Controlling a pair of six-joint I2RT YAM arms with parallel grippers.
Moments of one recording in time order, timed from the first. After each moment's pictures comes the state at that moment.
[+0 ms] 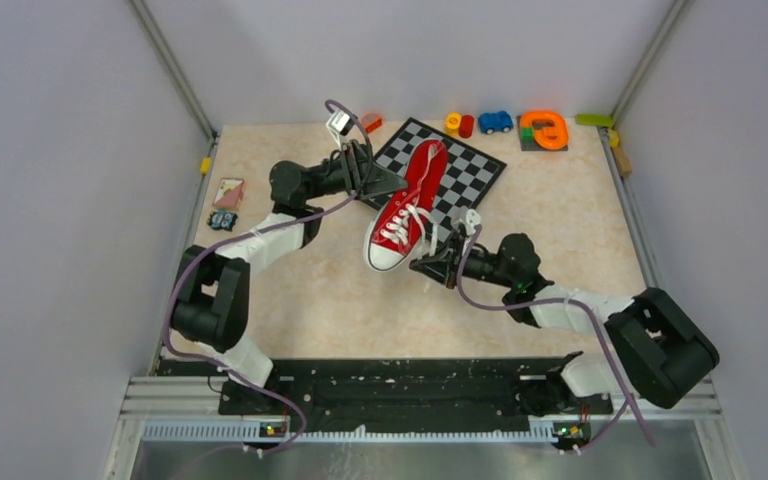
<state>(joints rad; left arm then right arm) -0.36 1.63 1.04 1.20 1.09 -1.52 0.62 1.33 0.41 0.93 -0.68 0.25</state>
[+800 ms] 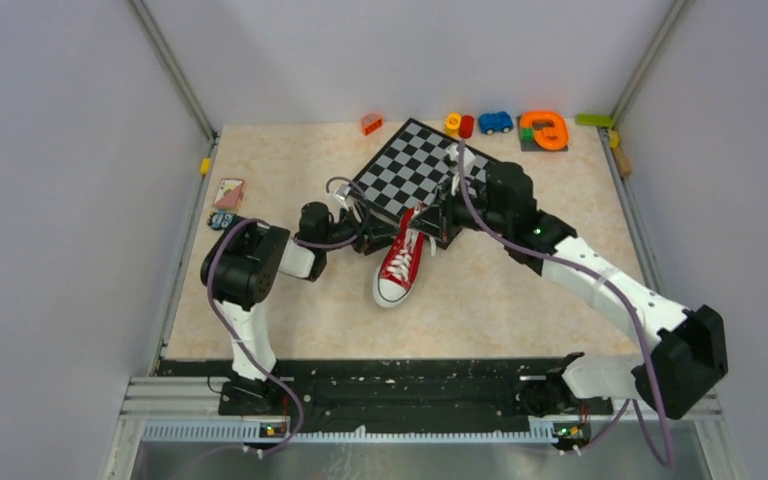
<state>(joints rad) -0.32 1.96 0.75 1.01 0.78 -1.24 0.62 1.22 1.02 -0.05 -0.49 0.31</state>
